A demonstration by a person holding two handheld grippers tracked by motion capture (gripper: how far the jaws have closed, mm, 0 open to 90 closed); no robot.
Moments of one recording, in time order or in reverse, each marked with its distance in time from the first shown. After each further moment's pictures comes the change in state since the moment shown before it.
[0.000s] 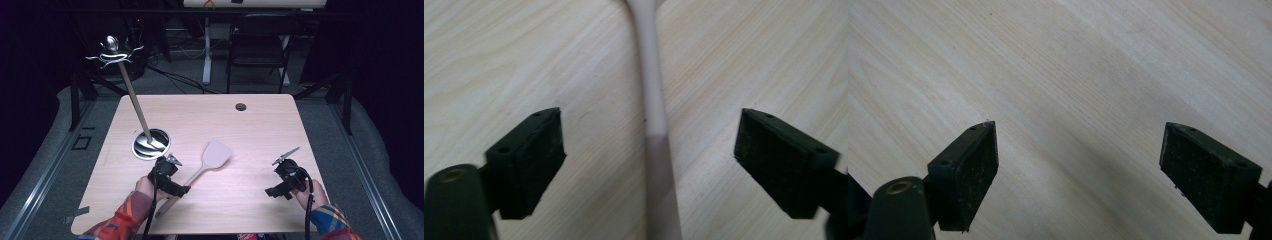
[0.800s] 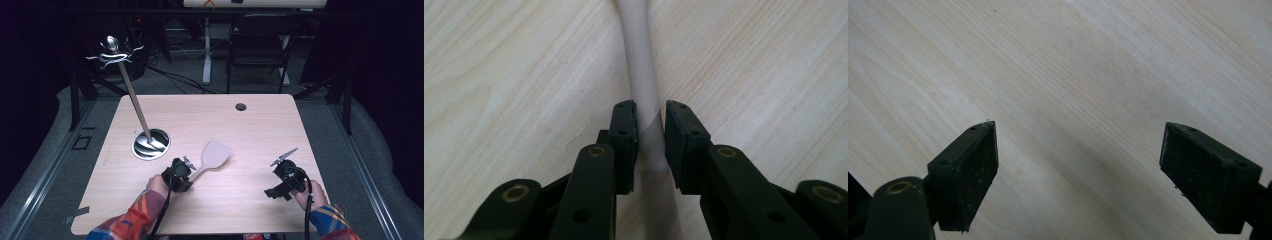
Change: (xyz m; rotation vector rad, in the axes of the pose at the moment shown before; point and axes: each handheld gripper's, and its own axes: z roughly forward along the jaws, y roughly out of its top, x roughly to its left) left arm -0.015 0.015 0.031 0.121 0.124 0.122; right arm 0.005 0.001 0.002 -0.003 0.003 -0.014
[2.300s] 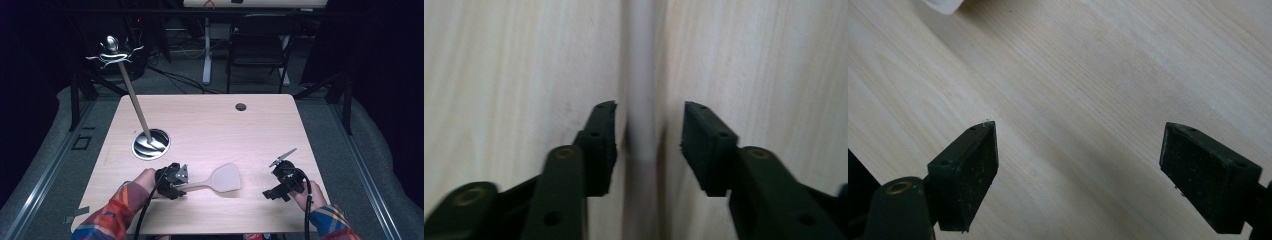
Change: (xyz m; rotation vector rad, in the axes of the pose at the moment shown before) left arm 0.019 -0.020 -0.007 0.024 -0.174 0.474; right arm 0.003 0.000 0.001 0.008 0.032 0.000
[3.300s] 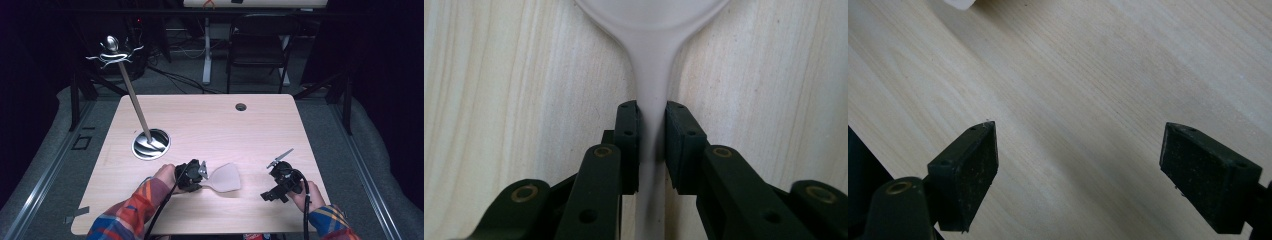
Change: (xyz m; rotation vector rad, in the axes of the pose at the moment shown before) left arm 0.004 0.055 0.022 0.021 0.031 0.037; right arm 0.004 0.002 0.005 0.026 0.029 -0.009
